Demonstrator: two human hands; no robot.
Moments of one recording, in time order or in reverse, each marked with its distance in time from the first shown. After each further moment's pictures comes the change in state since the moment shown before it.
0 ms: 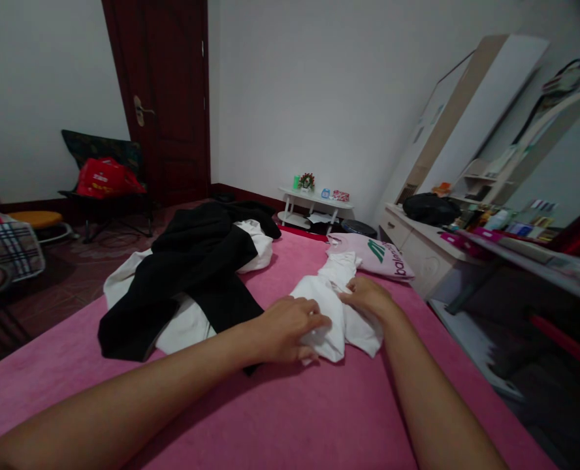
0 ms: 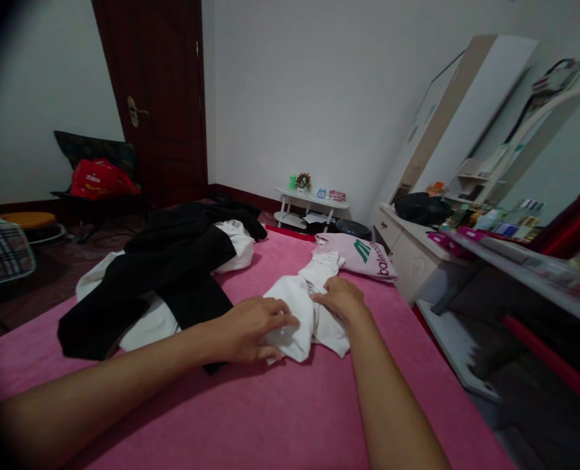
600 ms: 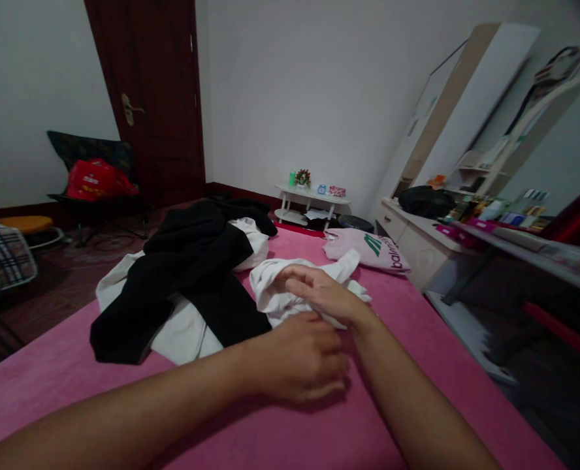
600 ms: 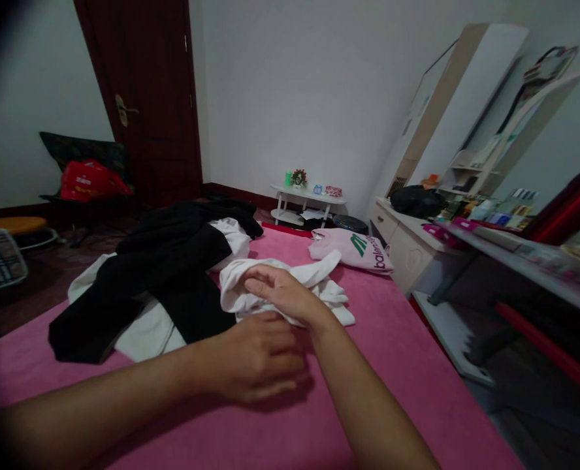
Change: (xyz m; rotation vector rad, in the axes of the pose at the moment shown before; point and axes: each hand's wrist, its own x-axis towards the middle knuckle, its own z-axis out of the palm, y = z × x) left_hand 0.003 0.034 0.004 0.115 0.182 0.371; right_hand -0.055 -0.116 -0.012 0.968 -0.481 -0.652
